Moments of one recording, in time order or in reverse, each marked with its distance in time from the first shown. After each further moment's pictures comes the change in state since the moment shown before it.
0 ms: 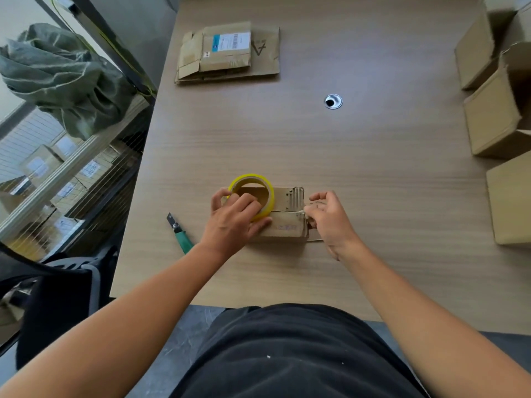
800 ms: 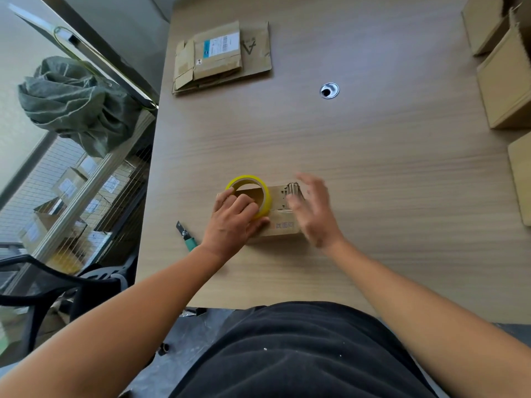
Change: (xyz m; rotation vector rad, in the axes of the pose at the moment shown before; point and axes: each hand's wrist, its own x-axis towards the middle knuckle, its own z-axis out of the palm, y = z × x) left_hand 0.013 -0.005 0.002 0.010 -0.030 0.136; right_hand 0.020 0.019 0.008 -0.279 0.021 -0.479
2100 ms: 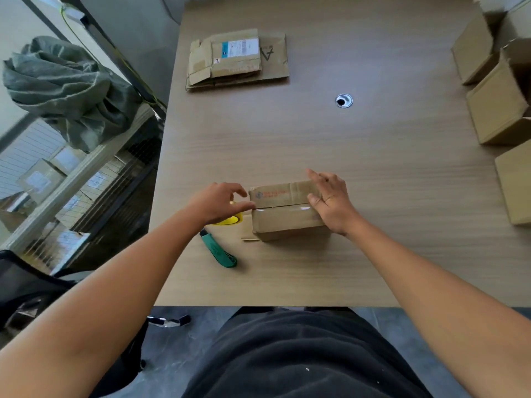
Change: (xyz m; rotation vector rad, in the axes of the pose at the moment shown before) left_hand 0.000 -0.111 -0.046 -0.382 -0.744 -0.457; right_hand 0.011 -0.022 0.023 -0.464 -0.216 0.040
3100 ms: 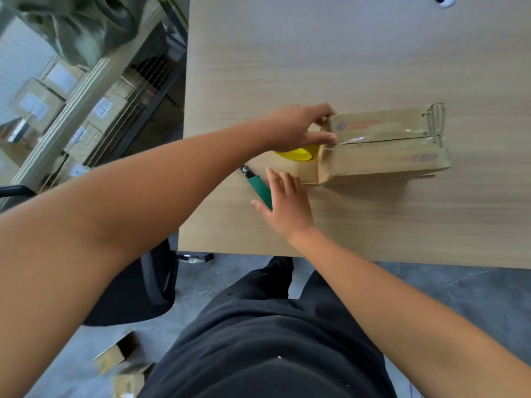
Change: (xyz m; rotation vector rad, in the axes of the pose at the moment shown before) left_hand 0.046 -0.029 0.010 -0.138 -0.179 0.404; right_hand -0.026 -0.112 0.249 -0.312 -0.062 -0.056
